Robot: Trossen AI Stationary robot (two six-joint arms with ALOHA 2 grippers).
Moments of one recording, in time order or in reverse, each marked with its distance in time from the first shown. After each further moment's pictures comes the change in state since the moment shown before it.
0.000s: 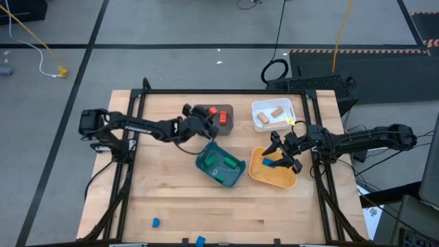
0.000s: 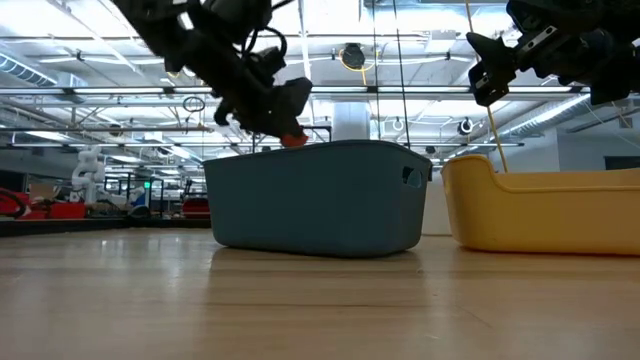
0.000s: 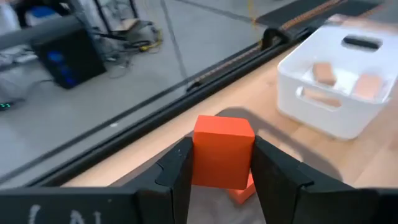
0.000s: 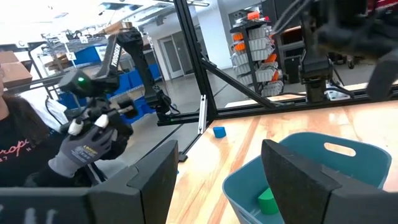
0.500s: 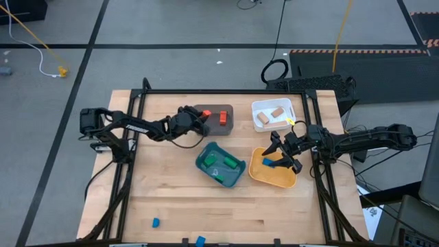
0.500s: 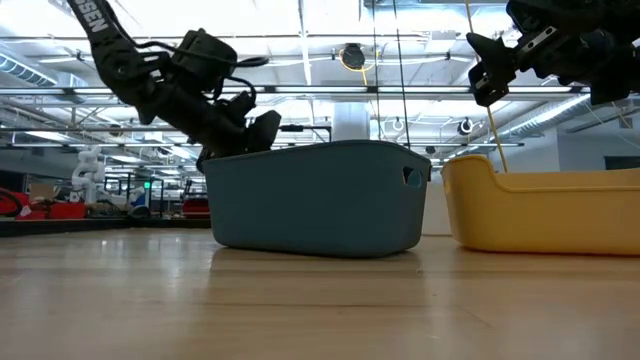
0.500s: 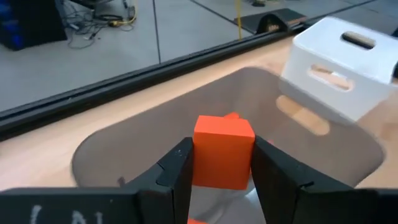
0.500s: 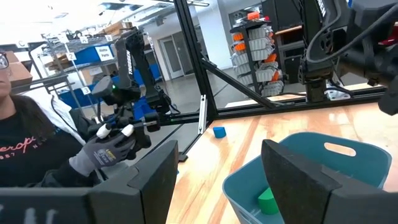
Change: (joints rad) left arm 0.147 0.000 -0.292 0.365 0.263 -0.104; right arm 0.000 0.000 0.000 0.000 0.000 0.000
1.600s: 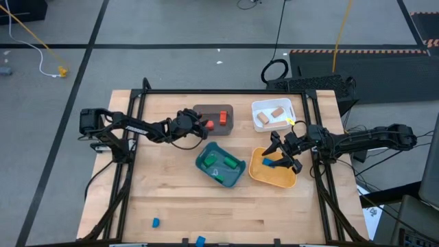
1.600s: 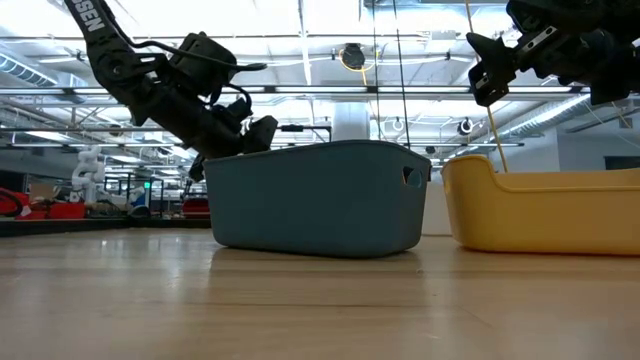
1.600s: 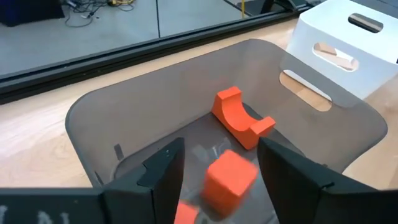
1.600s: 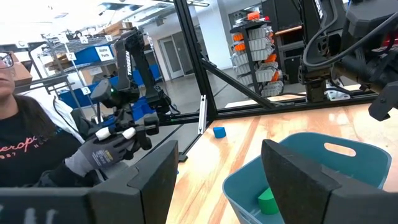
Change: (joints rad) left arm -0.027 -0.001 -0.015 -0.061 0.000 -0.084; right arm 0.000 0.000 0.000 0.000 0.000 0.000
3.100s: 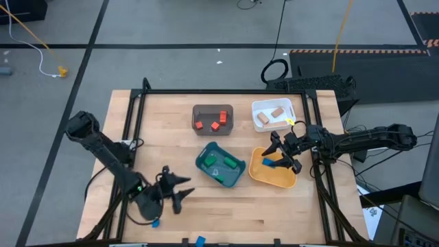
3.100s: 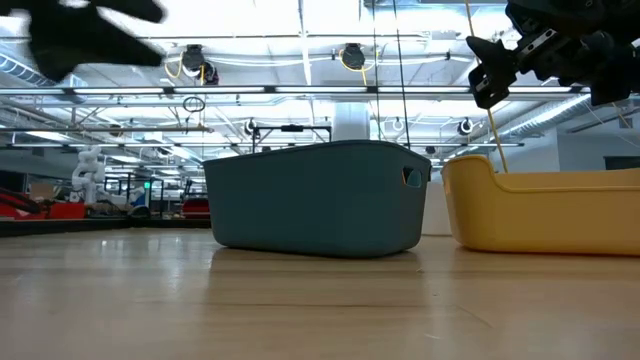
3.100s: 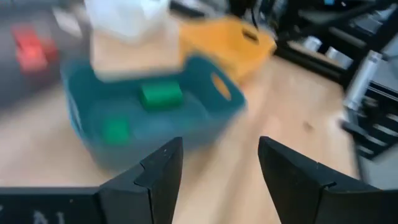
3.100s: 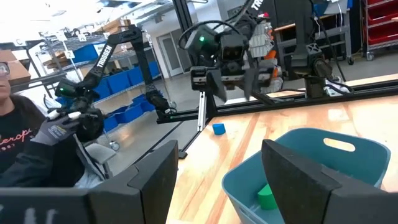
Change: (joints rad) left arm -1.050 -0.125 0.205 -0.570 -0.527 -0.501; right arm 0.000 0.000 0.000 -0.015 0.000 0.000
